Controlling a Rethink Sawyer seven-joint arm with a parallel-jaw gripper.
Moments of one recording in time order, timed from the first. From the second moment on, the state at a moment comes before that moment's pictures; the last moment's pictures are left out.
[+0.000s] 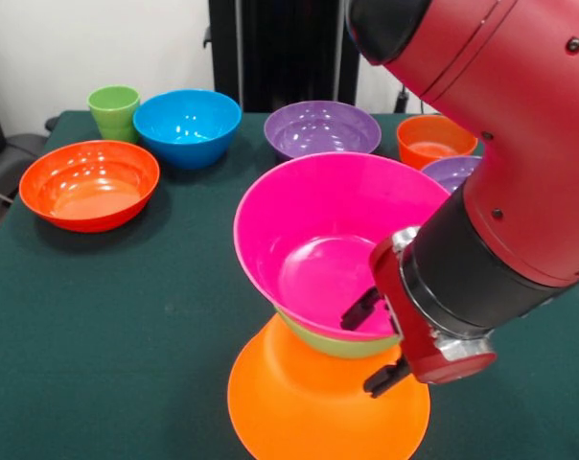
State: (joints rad) arm -0.04 0.36 -1.79 0.46 1.45 1.33 2.59
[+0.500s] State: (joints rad) arm -0.04 0.36 -1.76 0.49 1.41 1.33 2.59
